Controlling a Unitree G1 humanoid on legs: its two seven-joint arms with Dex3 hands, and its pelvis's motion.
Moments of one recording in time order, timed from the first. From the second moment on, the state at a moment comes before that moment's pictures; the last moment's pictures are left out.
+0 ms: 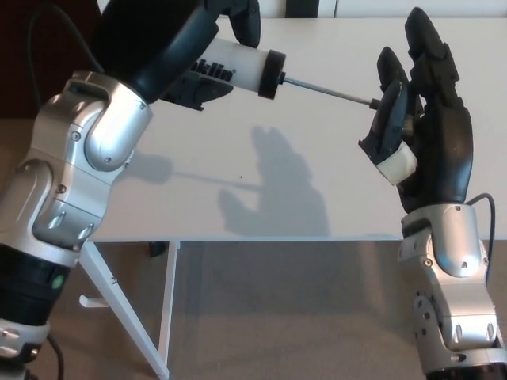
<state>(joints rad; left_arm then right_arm) -0.65 0.44 -0.27 0.05 0.66 -0.07 -0.09 -0.30 0.09 0.01 0.10 0.08 -0.17 -0.06</state>
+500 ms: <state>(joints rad) -0.65 0.38 -0.33 0.01 0.69 -0.02 -0.10 -0.35 0.11 0.04 0.14 0.09 -0.21 -0.07</state>
